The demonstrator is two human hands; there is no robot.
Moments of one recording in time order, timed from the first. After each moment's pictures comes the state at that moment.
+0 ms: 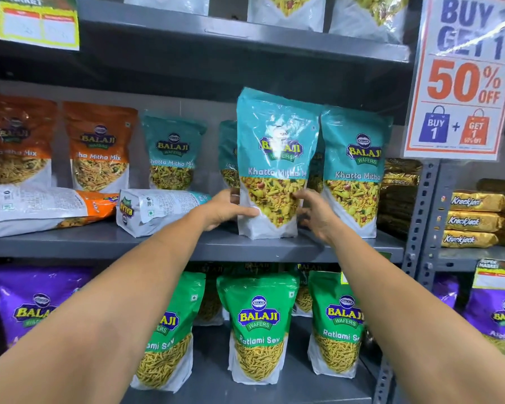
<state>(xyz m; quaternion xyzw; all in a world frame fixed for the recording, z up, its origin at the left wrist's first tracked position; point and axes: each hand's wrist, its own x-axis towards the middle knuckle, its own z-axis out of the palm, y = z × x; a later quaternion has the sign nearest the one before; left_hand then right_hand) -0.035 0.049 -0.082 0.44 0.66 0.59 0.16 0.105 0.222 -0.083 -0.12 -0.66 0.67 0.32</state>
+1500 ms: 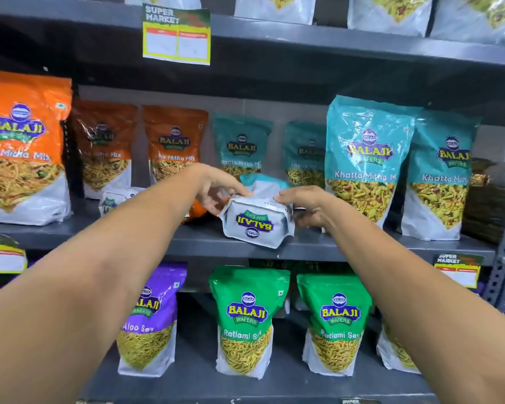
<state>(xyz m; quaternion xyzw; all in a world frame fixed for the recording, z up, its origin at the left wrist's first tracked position) -0.135 -0.132 -0.010 0.25 0.83 0.38 0.31 0.023 0.010 -0.043 -0.20 -0.71 0.65 0.19</state>
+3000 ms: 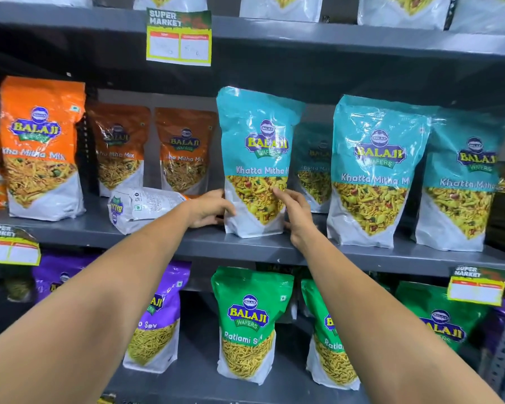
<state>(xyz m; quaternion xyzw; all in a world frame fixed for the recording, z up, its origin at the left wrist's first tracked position) -0.147 -0.138 -0.076 0.34 0.70 0.59 0.20 -0.041 0.031 -0.098 -0.09 -0.62 0.70 0.34</state>
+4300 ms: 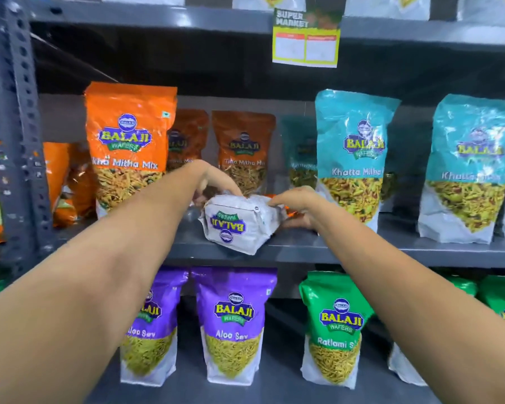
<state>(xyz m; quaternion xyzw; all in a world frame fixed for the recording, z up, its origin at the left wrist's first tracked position) -0.255 -0.298 -0.002 0.25 0.90 0.20 0.29 -0.126 -0.155 -0.056 -0.22 -0.75 0.58 0.22</state>
